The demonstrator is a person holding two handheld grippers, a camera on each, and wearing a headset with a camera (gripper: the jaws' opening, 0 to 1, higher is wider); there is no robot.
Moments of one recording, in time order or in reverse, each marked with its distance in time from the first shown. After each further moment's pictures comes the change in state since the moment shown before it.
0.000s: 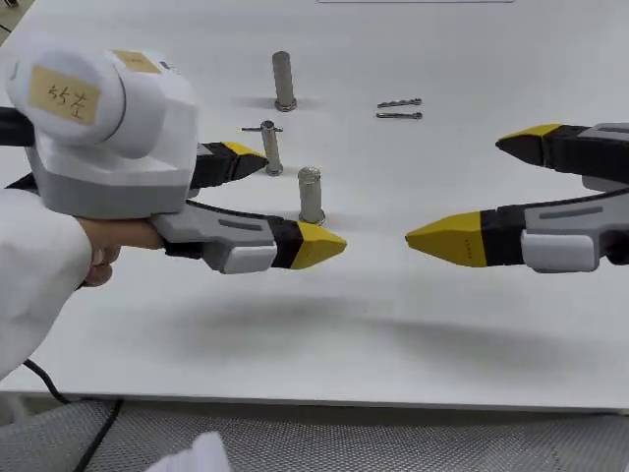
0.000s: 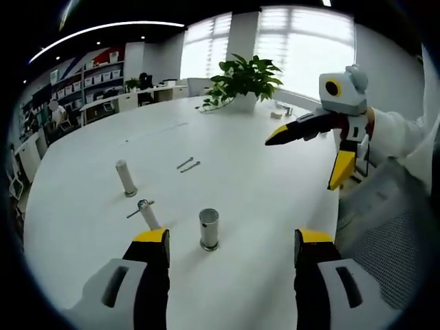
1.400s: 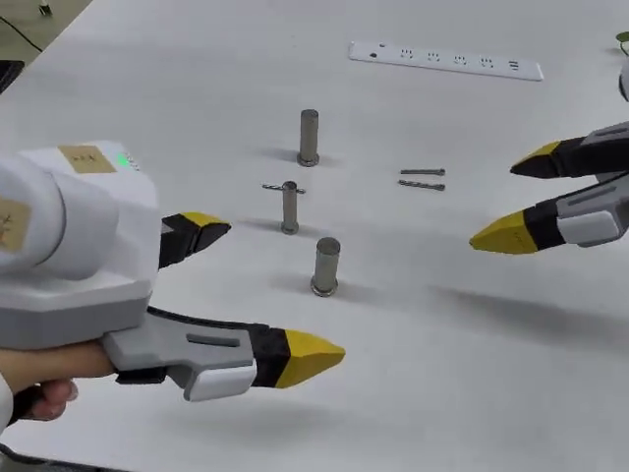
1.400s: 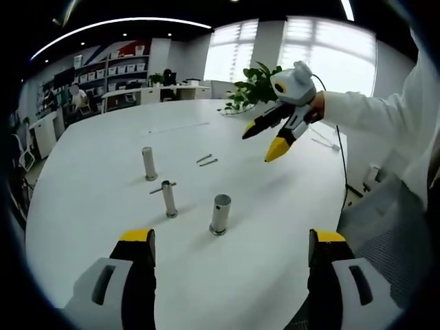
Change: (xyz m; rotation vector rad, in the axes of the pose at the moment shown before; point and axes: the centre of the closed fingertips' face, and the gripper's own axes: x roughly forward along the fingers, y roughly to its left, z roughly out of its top) left arm -0.030 0.010 -0.011 -0.128 -0.041 0.105; right arm 0.046 -0.099 0.010 -0.194 0.321 0.091
